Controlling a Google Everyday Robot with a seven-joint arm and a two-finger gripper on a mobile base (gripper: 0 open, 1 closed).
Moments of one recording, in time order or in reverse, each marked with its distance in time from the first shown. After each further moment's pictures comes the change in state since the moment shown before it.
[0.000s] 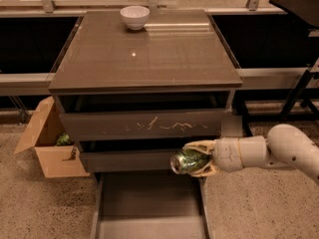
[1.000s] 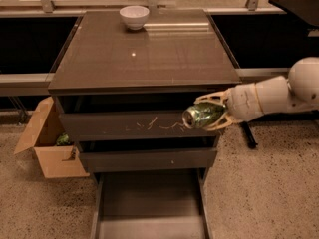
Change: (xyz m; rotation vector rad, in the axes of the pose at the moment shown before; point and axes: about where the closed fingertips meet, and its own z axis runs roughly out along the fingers) arm -0.014 -0.125 -0.075 -0.035 0.073 -0.108
